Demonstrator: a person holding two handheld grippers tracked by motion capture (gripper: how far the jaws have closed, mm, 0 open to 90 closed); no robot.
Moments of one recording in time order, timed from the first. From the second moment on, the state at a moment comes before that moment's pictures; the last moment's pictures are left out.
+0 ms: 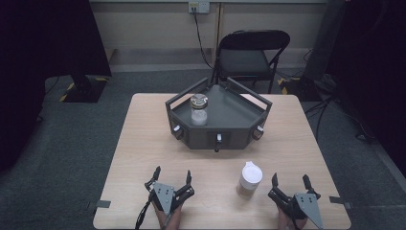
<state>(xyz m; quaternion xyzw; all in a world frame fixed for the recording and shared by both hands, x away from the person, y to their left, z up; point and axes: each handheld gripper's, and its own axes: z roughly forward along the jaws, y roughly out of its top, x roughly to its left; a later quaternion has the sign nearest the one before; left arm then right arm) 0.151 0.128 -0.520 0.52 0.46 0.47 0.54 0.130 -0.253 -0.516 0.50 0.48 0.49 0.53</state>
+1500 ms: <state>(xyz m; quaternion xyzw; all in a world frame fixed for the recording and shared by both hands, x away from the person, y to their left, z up) 0.151 0.125 -0.519 0.52 0.47 0.47 0.54 0.132 -0.212 -0.492 0.46 0.56 0.56 0.41</state>
